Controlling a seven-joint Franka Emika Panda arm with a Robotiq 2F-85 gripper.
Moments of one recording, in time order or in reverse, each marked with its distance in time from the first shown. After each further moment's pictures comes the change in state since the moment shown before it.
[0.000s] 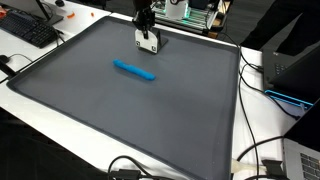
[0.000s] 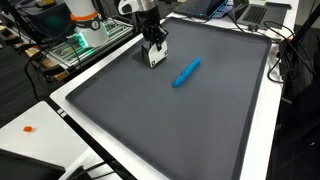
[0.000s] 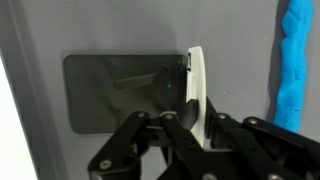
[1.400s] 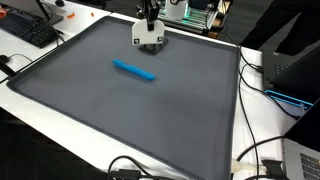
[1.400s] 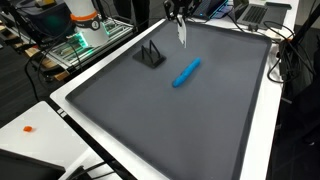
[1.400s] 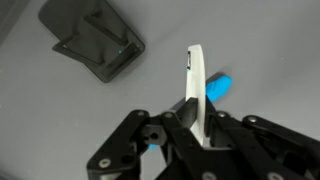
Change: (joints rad) arm 0.072 0.063 0.046 0.408 -0.312 -0.434 -0.461
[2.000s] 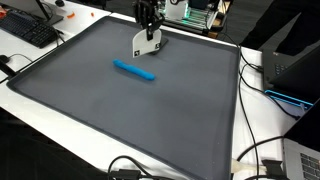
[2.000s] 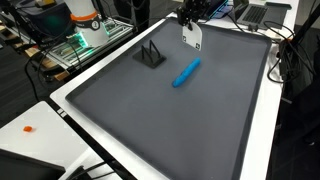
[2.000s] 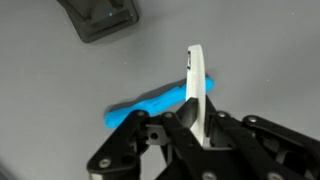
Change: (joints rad) arm 0.028 0.133 -0.002 0.151 -0.054 -0.041 -0.276
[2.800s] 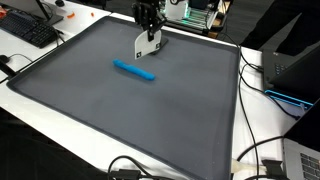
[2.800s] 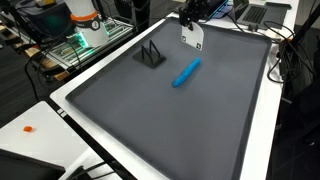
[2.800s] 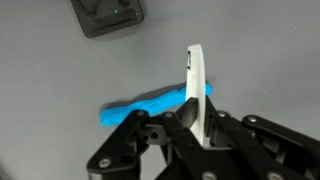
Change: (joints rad) arm 0.012 0.027 -0.005 0.041 -0.004 -0.051 -0.076
